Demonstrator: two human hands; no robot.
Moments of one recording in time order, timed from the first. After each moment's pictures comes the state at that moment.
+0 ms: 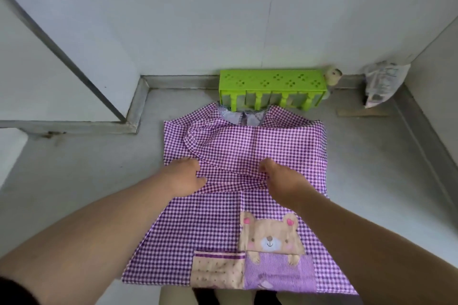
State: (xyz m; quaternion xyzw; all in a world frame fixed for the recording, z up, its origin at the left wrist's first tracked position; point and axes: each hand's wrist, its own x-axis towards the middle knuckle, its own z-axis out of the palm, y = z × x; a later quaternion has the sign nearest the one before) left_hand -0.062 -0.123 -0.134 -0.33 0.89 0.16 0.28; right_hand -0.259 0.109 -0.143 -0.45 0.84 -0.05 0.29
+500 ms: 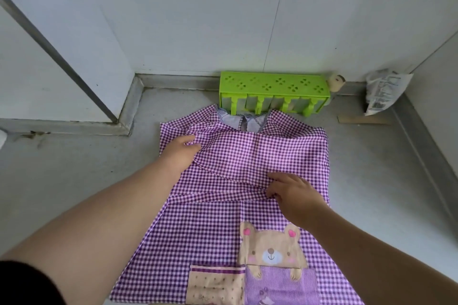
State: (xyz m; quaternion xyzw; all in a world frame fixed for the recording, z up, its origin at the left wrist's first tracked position) left_hand -0.103 -0.155 -0.147 -0.56 0.65 0.52 -0.04; right_hand -0.267 0.130 -0.162 -0.47 0.84 -0.02 0.26
